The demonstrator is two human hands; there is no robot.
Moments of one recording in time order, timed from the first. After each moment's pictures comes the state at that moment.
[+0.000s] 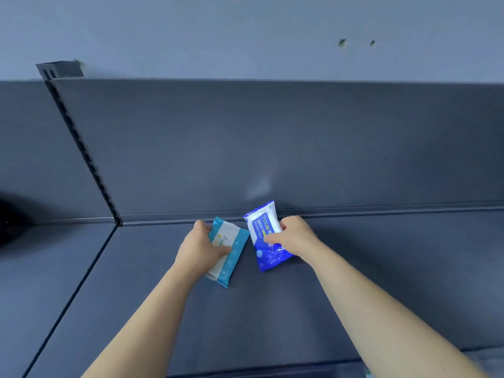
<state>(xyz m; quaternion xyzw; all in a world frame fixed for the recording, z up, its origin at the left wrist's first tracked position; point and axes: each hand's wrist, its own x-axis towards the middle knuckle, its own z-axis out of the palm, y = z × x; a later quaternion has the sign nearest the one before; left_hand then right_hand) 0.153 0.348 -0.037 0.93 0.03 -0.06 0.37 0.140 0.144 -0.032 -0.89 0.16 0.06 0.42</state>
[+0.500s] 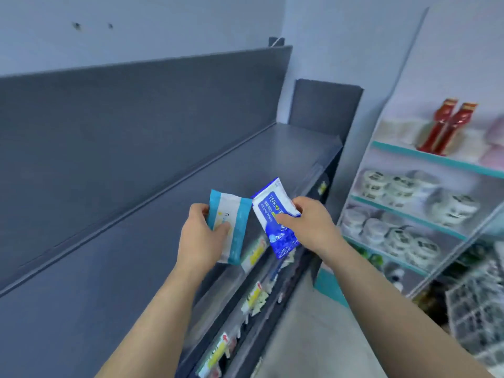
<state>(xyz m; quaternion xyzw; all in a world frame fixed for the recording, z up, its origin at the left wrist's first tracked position) 0.015 0.214 -0.006 0.79 -0.35 -0.17 0.47 -0.153 0.106 0.006 -0.75 0.48 -0.27 0.38</state>
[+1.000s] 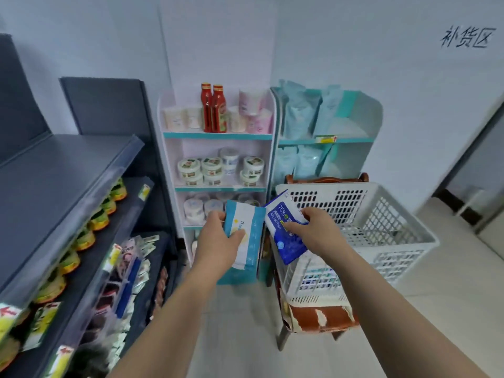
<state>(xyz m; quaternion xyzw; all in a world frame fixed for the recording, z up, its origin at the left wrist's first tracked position) -0.354 0.099 -0.031 0.60 -0.59 -0.40 0.37 -0.547 0.122 -0.010 -0.50 0.73 -0.35 0.30</state>
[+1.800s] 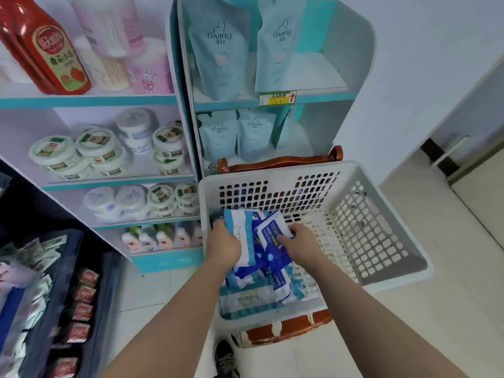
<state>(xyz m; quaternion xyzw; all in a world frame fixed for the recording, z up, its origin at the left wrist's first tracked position) -0.641 -0.109 -0.193 0.66 -0.57 -0.45 0.18 -0.801 -0.055 -0.179 -0.38 0.80 -0.26 0.38</state>
